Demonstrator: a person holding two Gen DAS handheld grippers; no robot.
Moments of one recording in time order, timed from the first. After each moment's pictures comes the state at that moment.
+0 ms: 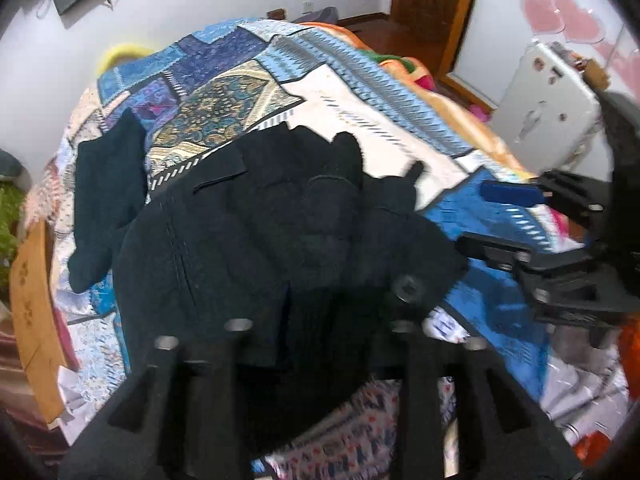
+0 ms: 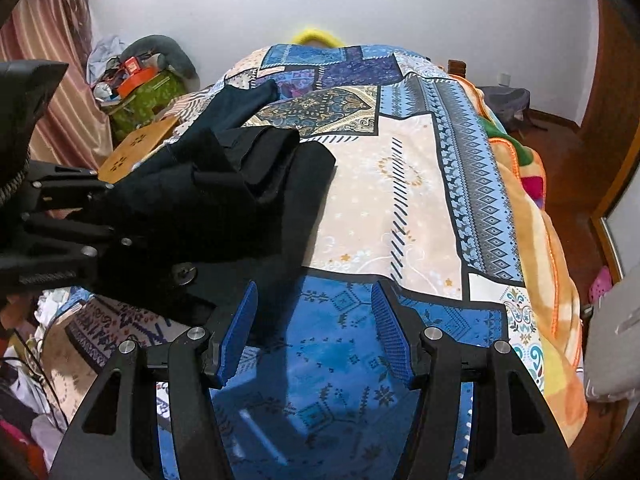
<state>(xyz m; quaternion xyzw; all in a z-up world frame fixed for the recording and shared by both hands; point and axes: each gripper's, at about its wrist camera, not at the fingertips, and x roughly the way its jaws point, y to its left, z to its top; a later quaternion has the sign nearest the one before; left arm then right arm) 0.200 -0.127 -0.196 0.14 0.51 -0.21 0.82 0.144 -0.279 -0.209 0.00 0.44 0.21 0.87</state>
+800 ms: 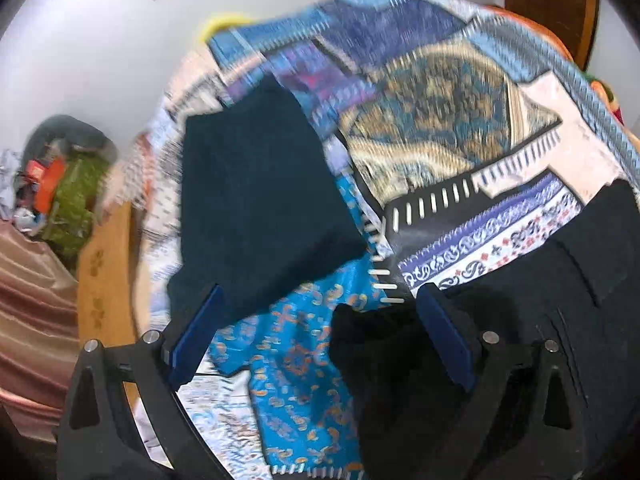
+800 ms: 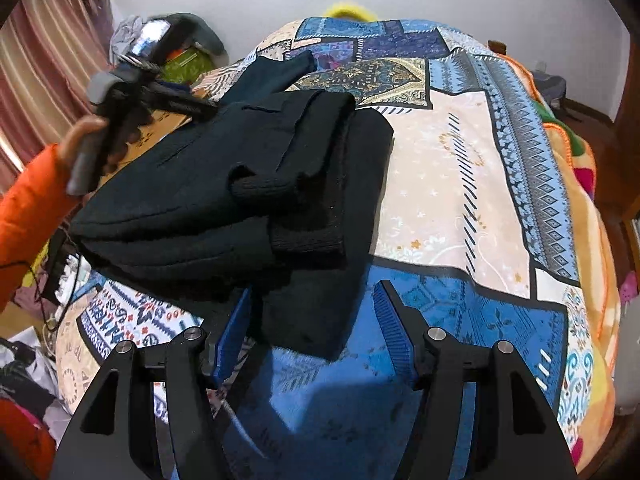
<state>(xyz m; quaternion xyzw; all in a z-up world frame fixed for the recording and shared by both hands) 0.368 0.008 -0.261 0.18 0.52 -0.01 0.83 0.161 -0.247 -0.234 0.01 0.47 0.27 0.84</state>
